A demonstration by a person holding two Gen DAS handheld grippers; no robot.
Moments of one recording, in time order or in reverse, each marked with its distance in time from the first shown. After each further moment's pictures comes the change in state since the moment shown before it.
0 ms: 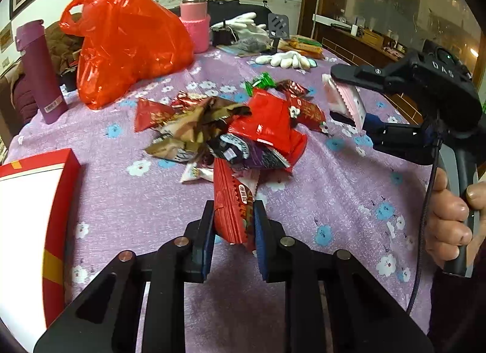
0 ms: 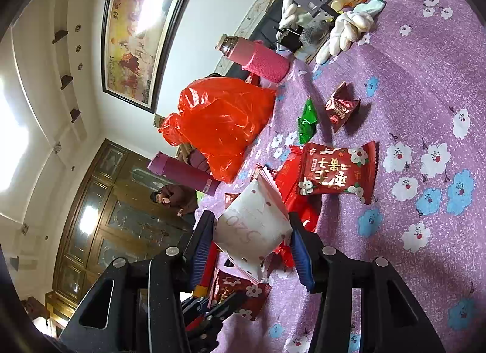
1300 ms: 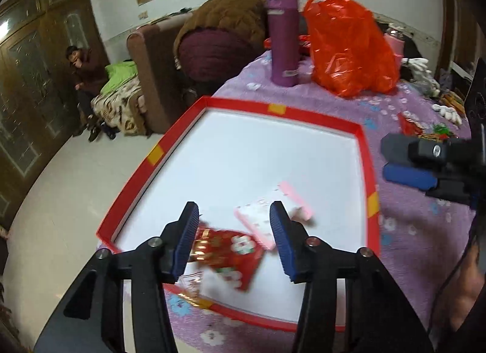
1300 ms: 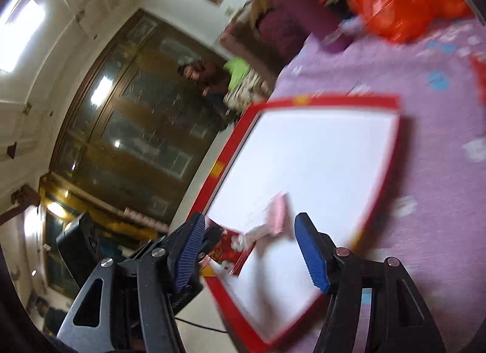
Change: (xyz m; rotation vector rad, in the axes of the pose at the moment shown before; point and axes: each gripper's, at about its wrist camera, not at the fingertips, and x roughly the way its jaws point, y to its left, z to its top) left arm -0.118 0.192 -0.072 -0.332 0.009 0.550; right arm 0.203 0.172 -0.143 -0.316 0.462 0.045
